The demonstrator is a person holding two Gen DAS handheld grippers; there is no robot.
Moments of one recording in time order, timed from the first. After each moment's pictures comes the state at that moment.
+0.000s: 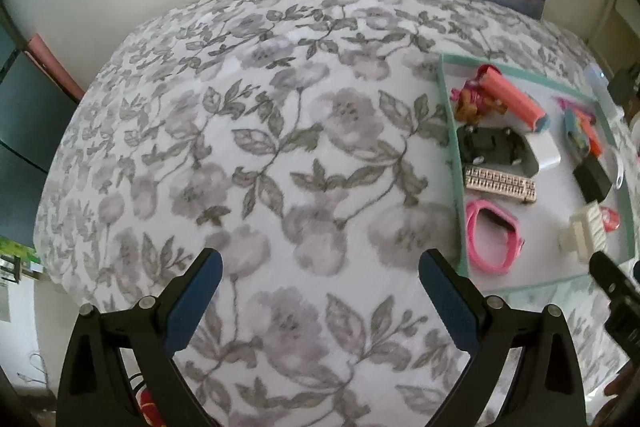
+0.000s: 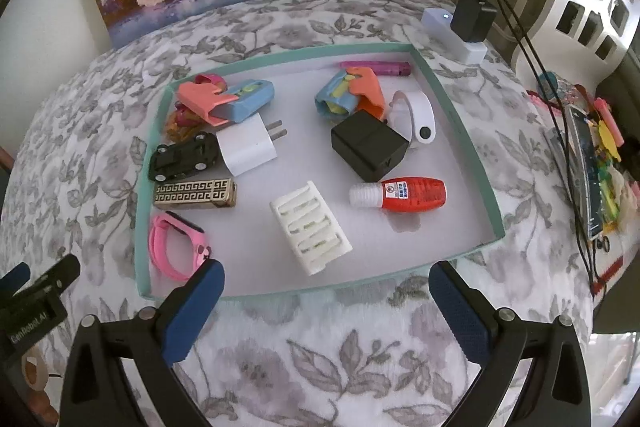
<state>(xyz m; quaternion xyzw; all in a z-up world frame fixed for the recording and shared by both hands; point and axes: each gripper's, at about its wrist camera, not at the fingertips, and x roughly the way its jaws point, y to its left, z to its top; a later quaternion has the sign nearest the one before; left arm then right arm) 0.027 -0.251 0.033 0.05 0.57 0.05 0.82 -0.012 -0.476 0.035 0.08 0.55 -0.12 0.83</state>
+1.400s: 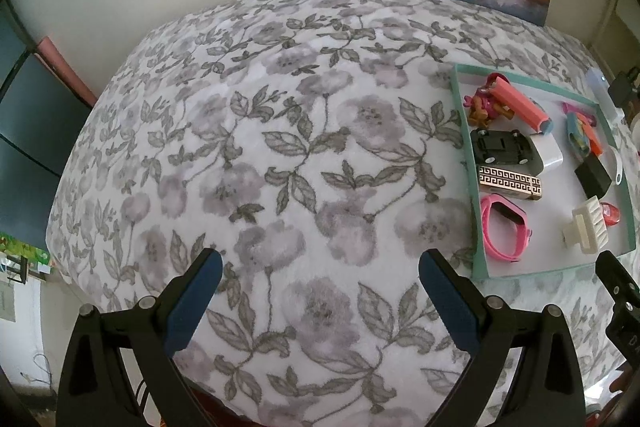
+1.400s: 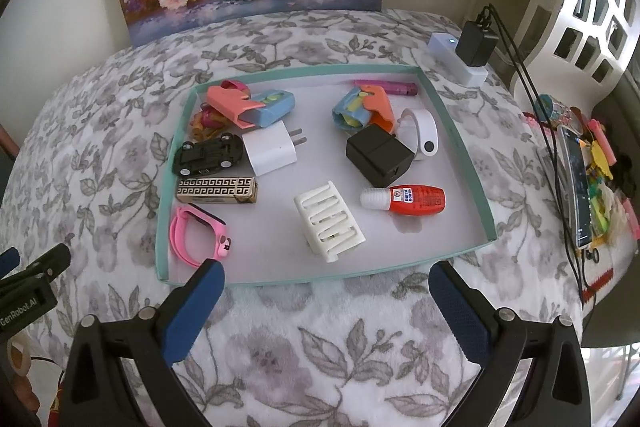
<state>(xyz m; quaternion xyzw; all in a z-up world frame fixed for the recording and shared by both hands) 0.015 -0.232 0.051 0.06 0.55 0.05 0.83 -0.028 -0.458 0.052 0.06 0.52 -0.11 0.84</state>
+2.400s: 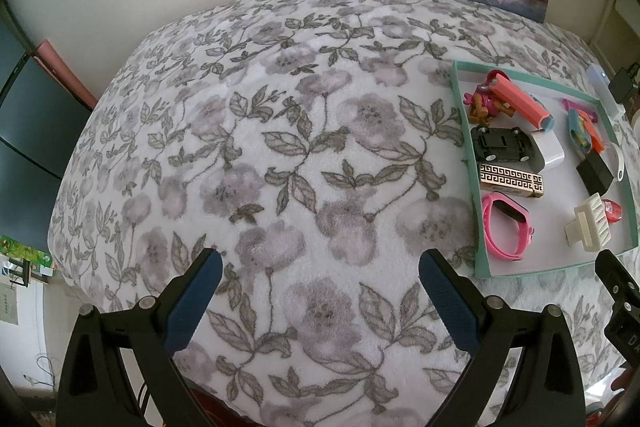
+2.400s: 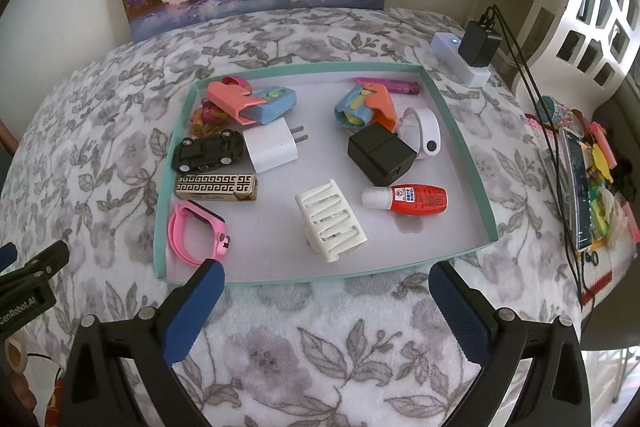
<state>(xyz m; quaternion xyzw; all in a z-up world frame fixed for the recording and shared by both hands) 0.015 -0.232 0.050 0.06 0.55 0.05 0.83 -0.026 -0.456 0.048 0.05 0.52 -0.11 0.84</state>
